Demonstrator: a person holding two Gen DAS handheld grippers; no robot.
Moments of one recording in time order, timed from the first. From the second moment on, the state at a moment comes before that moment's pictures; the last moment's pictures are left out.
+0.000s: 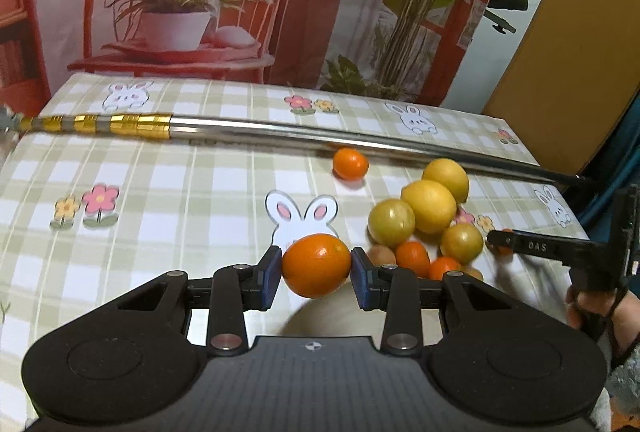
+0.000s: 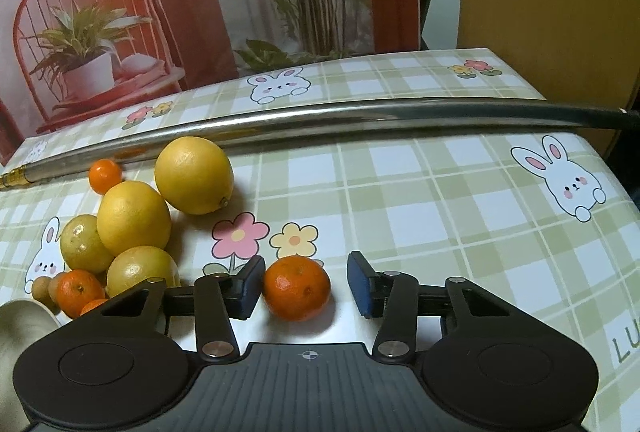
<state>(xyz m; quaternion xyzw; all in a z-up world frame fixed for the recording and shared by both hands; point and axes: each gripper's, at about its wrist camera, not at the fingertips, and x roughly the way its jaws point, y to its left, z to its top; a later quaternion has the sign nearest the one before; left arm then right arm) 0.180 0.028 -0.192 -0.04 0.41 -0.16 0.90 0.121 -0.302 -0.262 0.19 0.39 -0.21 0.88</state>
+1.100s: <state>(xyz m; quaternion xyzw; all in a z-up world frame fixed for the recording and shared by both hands) 0.136 0.025 -0.238 -0.03 0.47 -0.18 0.86 0.099 -0.161 -0.207 0.09 0.42 0.00 0.90</state>
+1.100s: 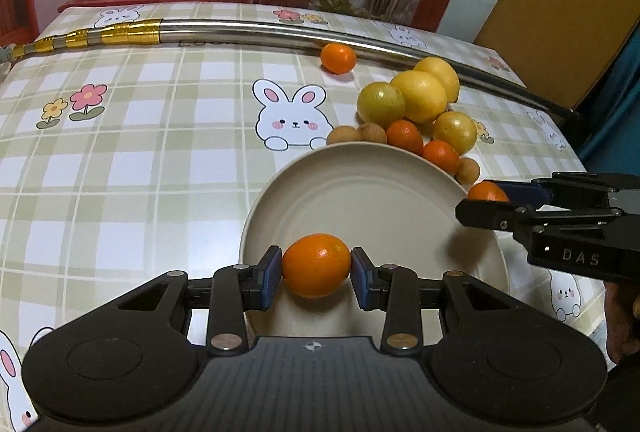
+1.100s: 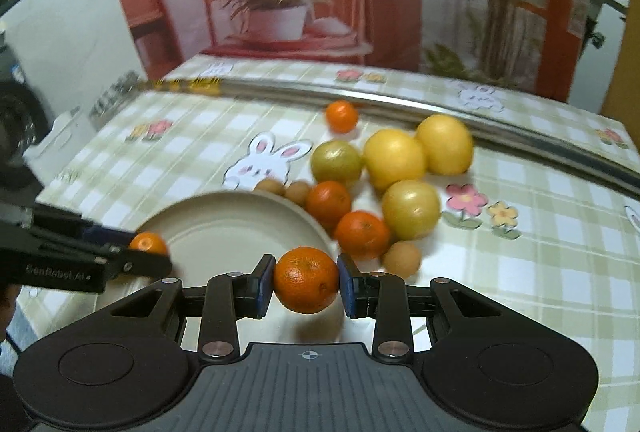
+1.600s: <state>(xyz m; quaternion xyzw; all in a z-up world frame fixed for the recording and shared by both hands) 0.135 0.024 -0.241 -0.01 0.47 -0.16 0.87 0.100 -0.156 -0.230 0.11 0.46 0.00 0.88</state>
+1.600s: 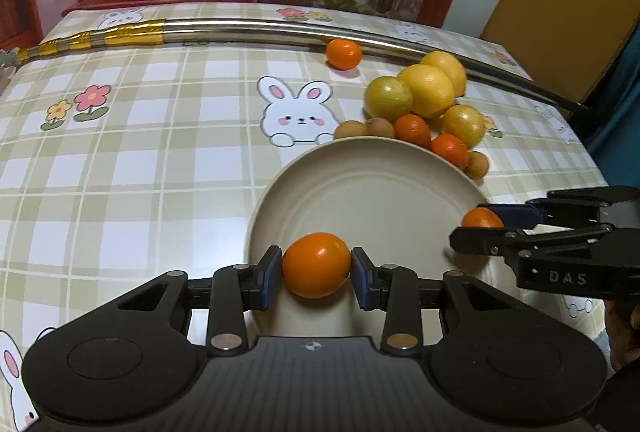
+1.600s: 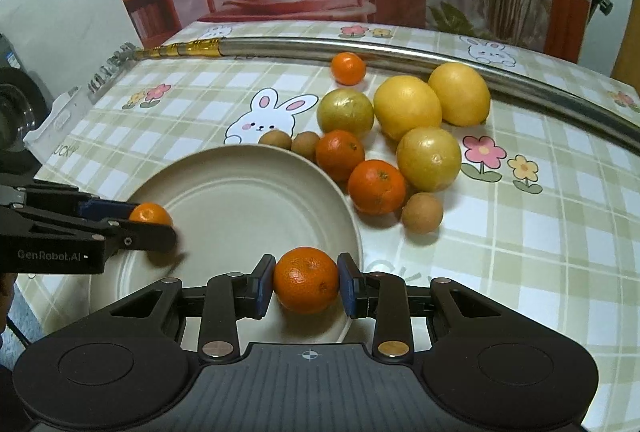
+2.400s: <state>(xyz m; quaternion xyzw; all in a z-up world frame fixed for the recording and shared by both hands) 0.135 0.025 -0.240 -0.03 0.47 -0.16 0.87 0.097 -0.156 -0.232 0.12 0.46 0.01 0.88</state>
